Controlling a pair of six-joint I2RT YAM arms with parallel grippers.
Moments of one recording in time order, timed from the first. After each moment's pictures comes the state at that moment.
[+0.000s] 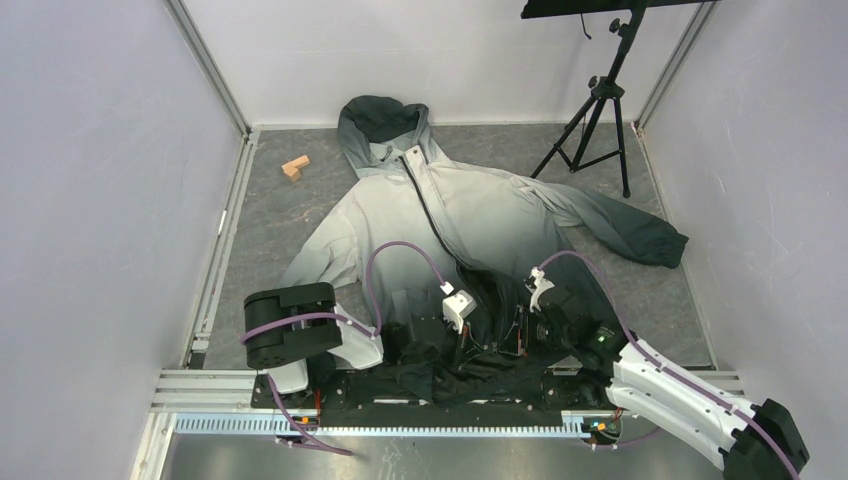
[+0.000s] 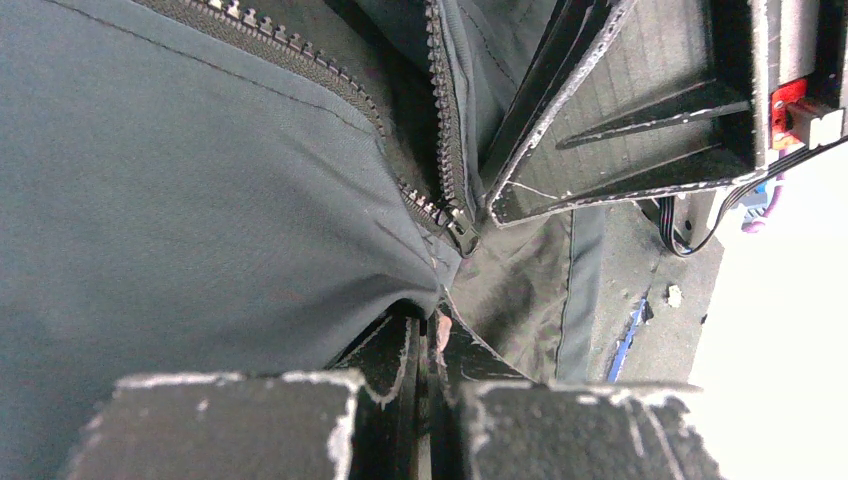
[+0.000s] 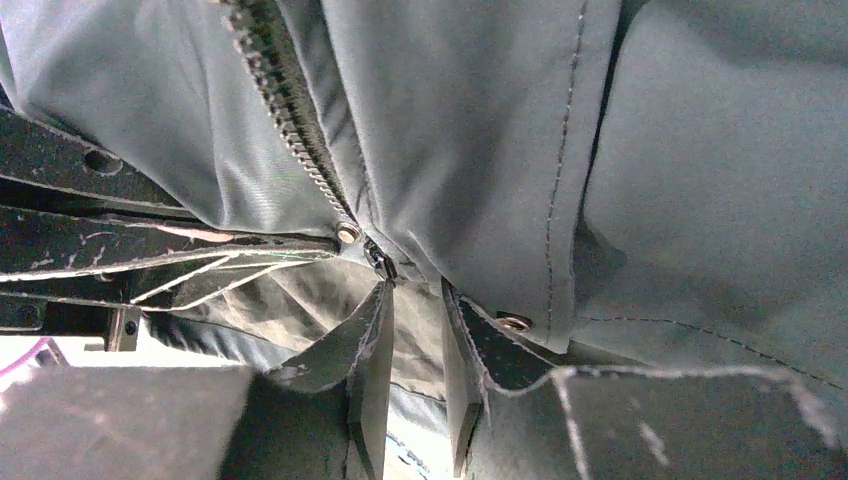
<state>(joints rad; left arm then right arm) -1.32 1.72 0.43 0.87 -0.09 -0.62 0.74 0.64 0.22 -0.44 -0.23 0.74</state>
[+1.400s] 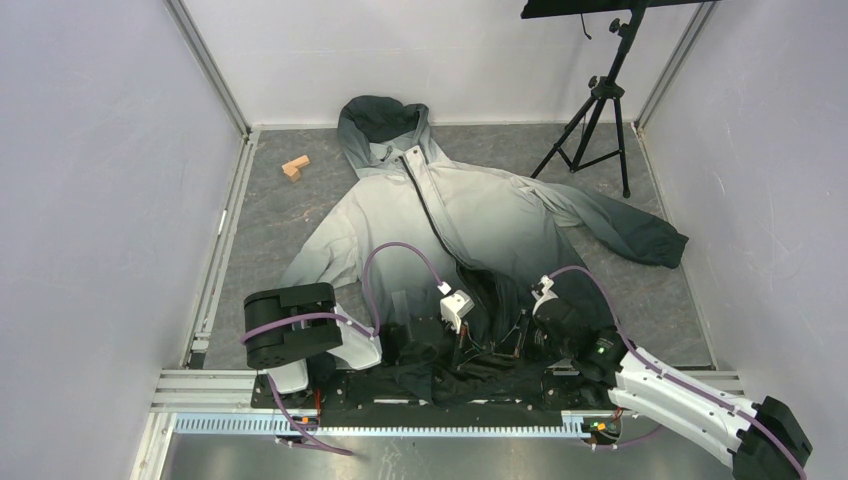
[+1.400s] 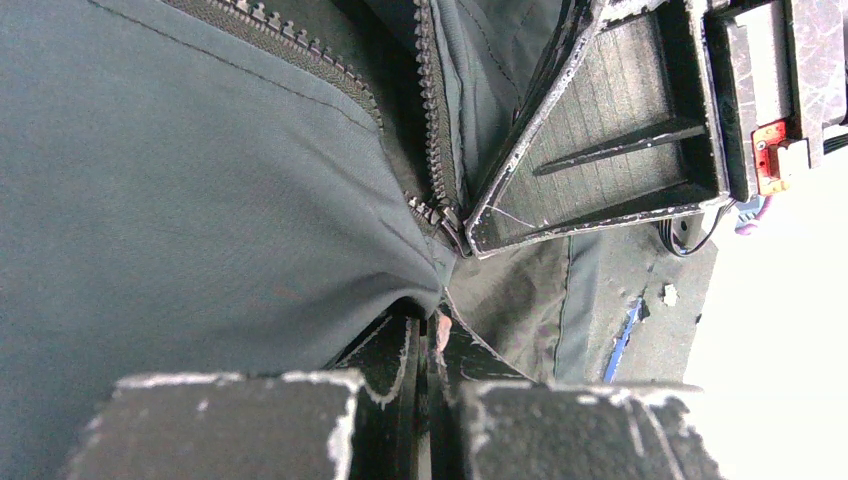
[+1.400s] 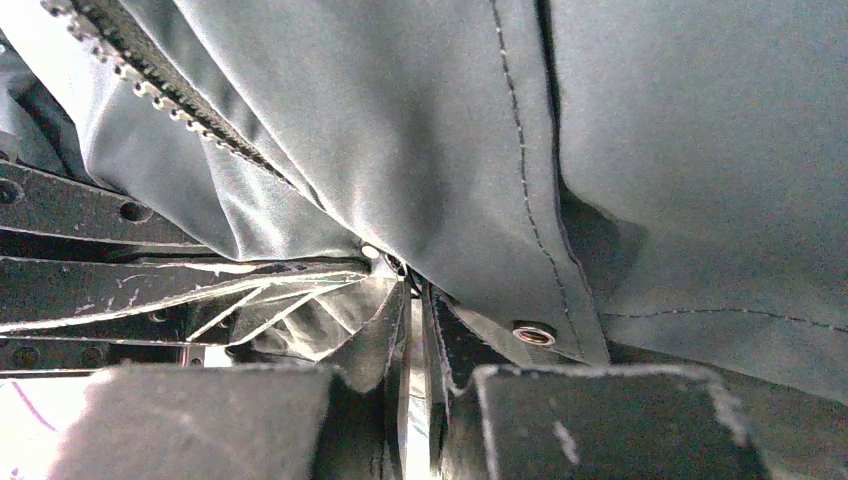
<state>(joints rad) -1.32 1.72 0.41 0.90 -0.09 -0.64 0.84 0.57 0.11 -0.32 -0.14 1.11</state>
